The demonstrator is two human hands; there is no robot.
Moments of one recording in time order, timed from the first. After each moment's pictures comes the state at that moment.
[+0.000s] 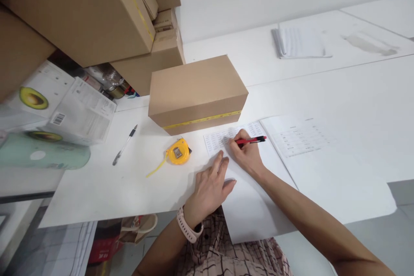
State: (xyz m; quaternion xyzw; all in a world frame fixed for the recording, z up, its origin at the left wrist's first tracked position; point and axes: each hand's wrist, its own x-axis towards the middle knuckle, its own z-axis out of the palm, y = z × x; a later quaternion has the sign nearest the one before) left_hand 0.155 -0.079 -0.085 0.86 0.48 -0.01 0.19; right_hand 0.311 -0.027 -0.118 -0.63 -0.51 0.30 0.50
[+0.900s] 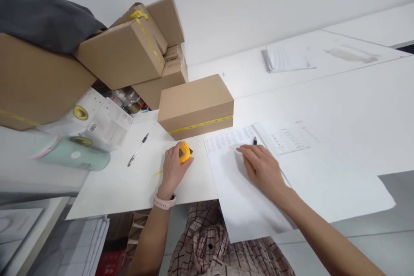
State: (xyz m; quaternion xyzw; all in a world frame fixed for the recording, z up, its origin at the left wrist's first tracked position) left_hand 0.065 -0.037 -0.088 0.72 0.63 0.26 0.14; right_hand 0.359 -0.097 -0.100 -0.56 -0.74 0.01 0.38
